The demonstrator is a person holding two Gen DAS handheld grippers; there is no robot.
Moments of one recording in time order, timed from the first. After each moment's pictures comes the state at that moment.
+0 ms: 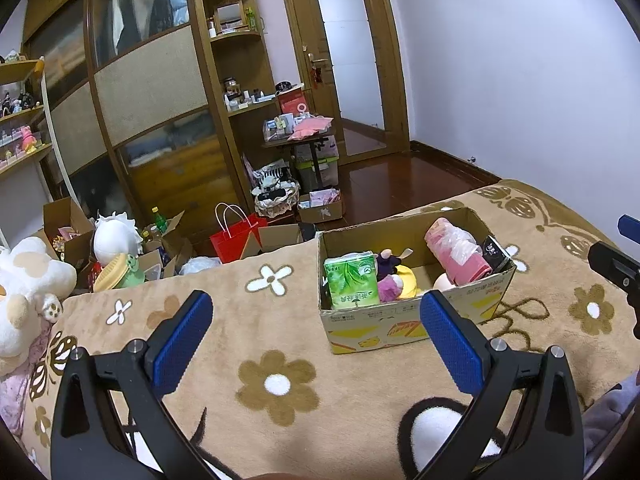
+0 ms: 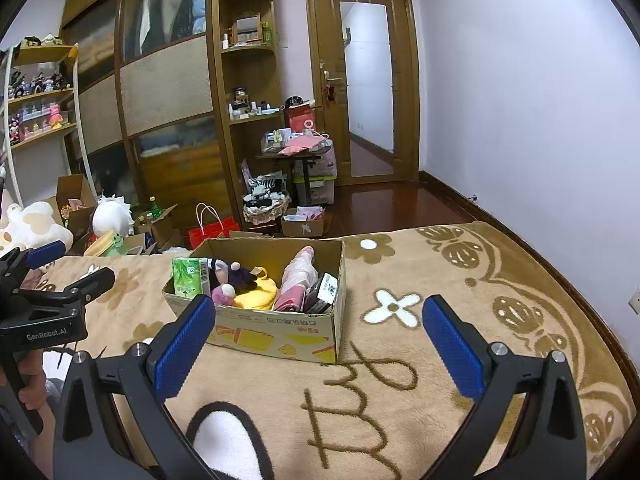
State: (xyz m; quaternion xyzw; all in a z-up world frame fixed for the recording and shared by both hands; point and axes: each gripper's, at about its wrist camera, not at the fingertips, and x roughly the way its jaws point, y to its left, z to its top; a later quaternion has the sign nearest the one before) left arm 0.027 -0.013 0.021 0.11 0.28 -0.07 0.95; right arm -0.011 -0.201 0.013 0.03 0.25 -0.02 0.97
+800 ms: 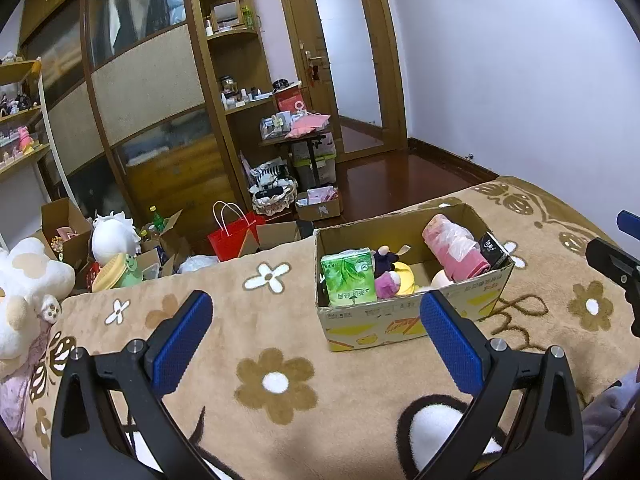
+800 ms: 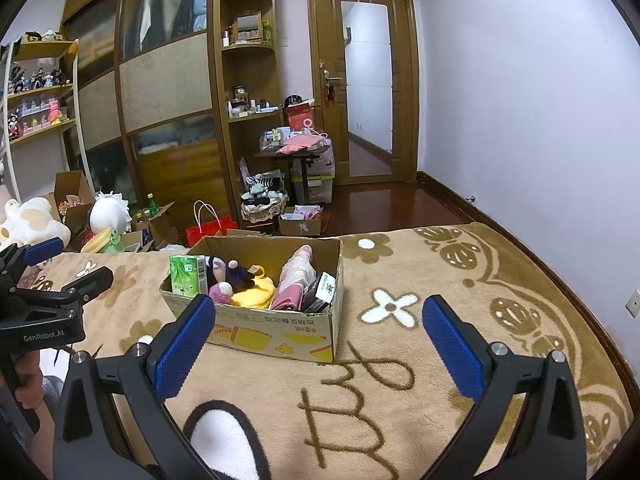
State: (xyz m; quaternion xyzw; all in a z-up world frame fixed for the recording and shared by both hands) left arm 0.026 -0.012 0.021 0.11 0.28 -0.07 0.95; right arm -0.012 -0.201 0.013 0.03 0.25 -0.03 0.97
